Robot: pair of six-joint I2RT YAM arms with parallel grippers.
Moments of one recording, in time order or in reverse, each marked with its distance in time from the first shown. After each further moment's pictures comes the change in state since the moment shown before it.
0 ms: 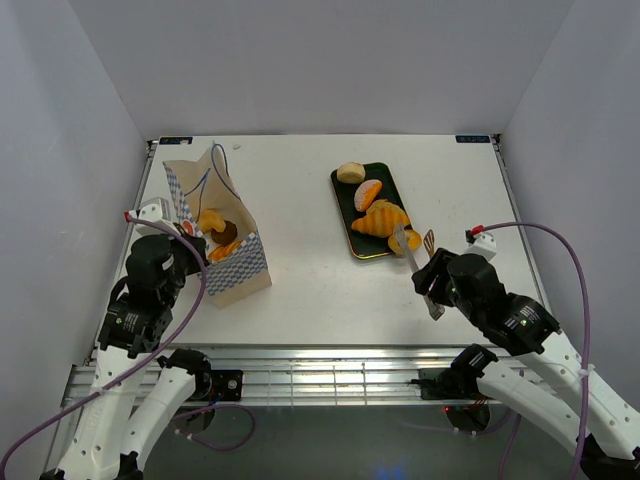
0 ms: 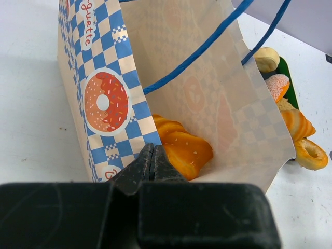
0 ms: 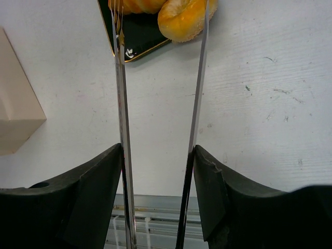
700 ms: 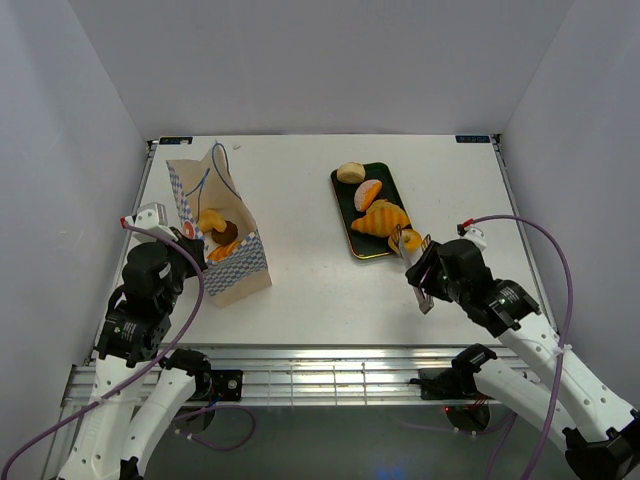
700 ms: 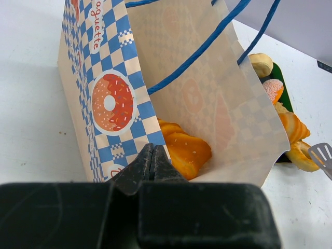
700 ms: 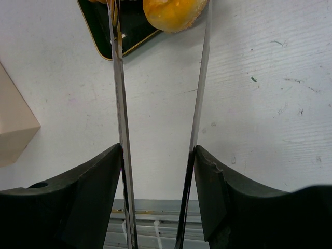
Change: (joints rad) left arm 0.000 -0.057 -0.029 0.021 -0.001 0.007; right arm -0.124 0.129 -0.023 0.071 -0.122 0.032
